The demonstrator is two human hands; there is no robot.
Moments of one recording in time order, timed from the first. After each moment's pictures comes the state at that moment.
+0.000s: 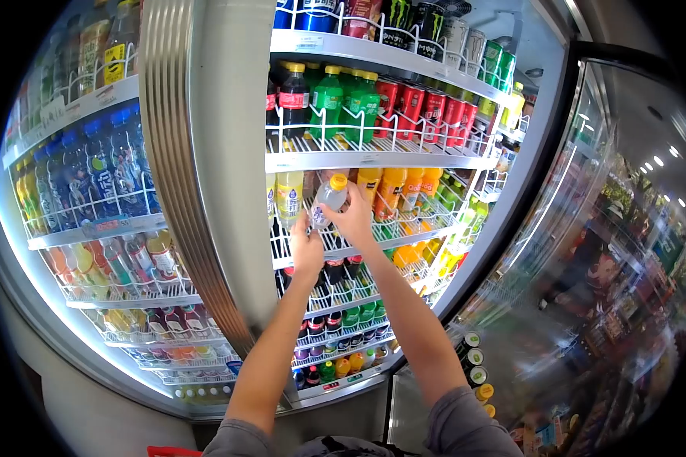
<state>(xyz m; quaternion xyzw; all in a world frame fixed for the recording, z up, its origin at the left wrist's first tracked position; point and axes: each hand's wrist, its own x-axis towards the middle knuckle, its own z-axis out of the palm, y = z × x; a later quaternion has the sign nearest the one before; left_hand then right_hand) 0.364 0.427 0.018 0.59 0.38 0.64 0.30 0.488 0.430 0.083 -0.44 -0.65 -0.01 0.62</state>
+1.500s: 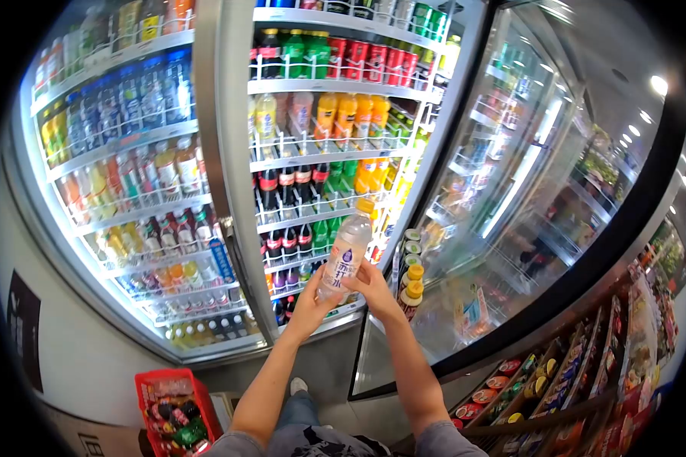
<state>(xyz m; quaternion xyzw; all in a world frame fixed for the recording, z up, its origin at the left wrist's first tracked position) 0.296 -0.017 -0.056 0.57 0.18 0.45 0.67 0.464 -0.053 -0.020 -0.42 -0.50 0.48 0.59</state>
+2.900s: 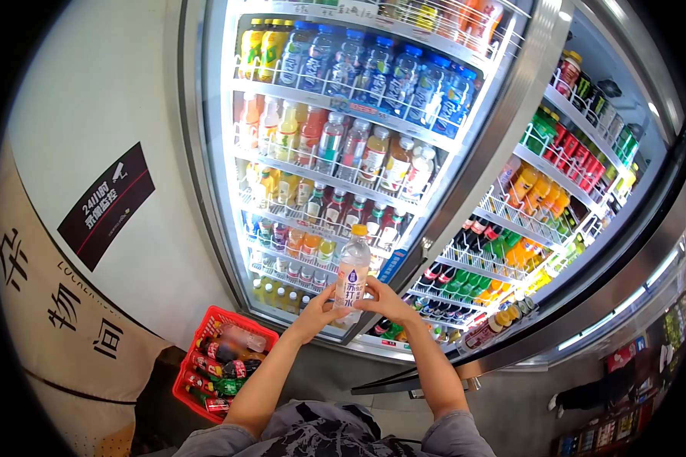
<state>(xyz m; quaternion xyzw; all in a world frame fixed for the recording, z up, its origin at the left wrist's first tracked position) -0.031 0.012 -0.109 0.45 0.35 0.51 0.64 0.172 0.099 -0.069 -0.29 -0.68 0.63 0.22</state>
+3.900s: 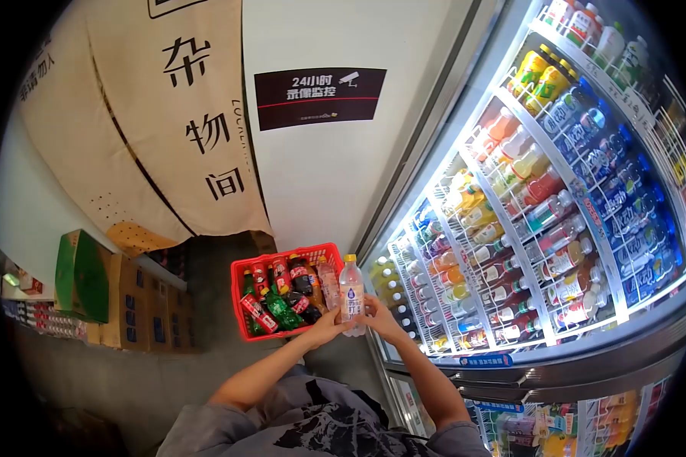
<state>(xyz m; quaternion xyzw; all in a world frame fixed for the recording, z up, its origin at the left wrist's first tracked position) -0.071 -0.097 -0.282 0.16 0.58 0.69 0.41 -0.019 0.097 -0.238 -0.10 -0.69 0.71 -0.10</state>
